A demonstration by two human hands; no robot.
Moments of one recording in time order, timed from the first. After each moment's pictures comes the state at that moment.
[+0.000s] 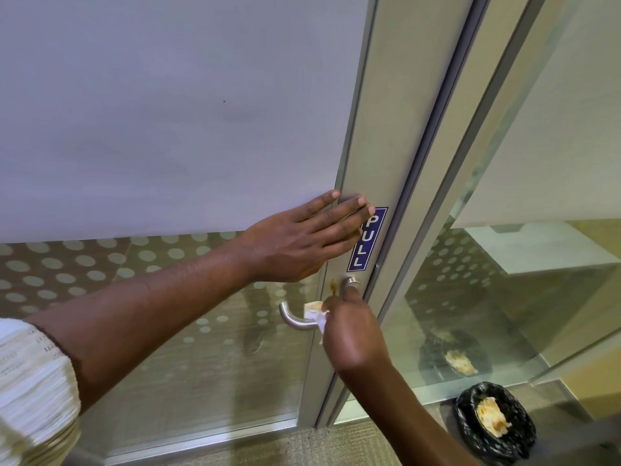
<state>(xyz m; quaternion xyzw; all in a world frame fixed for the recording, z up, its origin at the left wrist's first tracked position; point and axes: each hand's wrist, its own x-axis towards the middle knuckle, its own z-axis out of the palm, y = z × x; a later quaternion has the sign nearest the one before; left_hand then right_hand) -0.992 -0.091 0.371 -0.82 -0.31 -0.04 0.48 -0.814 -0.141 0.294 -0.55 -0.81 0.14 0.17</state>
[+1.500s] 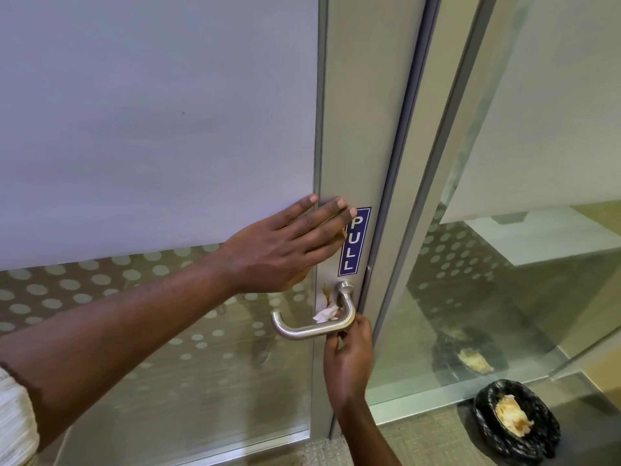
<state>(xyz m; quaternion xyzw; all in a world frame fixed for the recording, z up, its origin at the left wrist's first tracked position) -0.992 -0.093 0.371 -0.81 -0.31 -0.05 0.49 -0.819 -0.132 0.182 -0.58 -0.58 0.25 0.52</state>
